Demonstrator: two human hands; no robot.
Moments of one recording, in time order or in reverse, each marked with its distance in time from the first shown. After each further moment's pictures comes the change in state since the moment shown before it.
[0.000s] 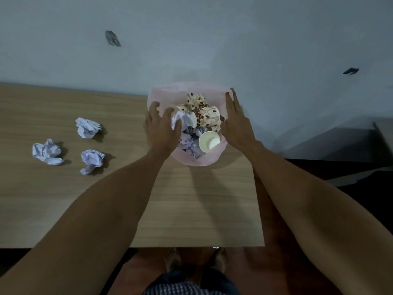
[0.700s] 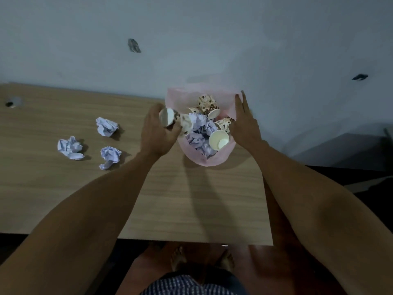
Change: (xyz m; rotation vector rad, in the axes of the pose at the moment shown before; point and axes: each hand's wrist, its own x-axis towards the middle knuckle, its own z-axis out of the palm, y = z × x) left_hand -0.015 -0.027 -0.077 -0.354 0.059 0.069; right_hand -0.002 -0.011 0.004 -0.001 0.029 0.032
